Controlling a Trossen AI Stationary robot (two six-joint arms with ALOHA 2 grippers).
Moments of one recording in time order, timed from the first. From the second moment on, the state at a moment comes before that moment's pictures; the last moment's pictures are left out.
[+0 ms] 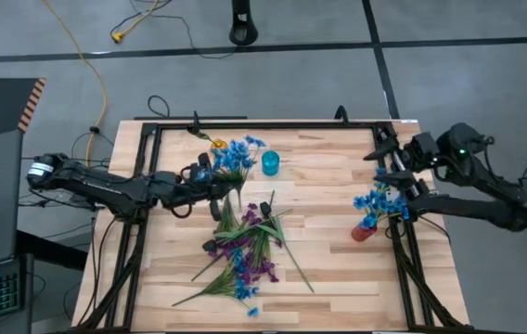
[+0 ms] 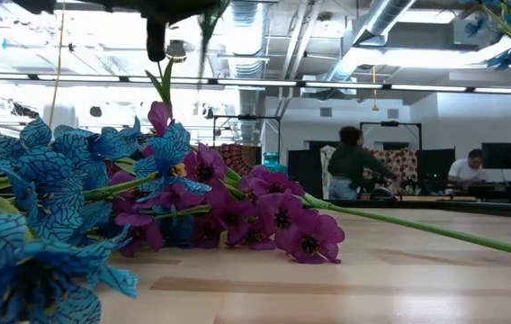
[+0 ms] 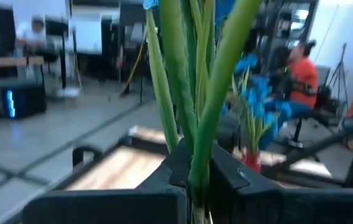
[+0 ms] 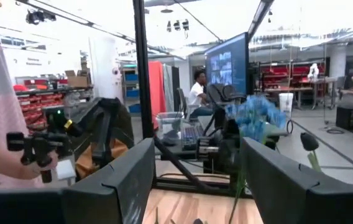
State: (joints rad) left arm -0.11 1.12 0.61 0.60 -0.41 -0.08; right arm -0.34 0.51 0.82 -0.04 -0.61 0.18
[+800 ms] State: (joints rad) left arm 0.05 1.65 1.40 0.45 -0.08 0.11; right arm -0.26 0.65 0.82 0.01 -0.49 0.12
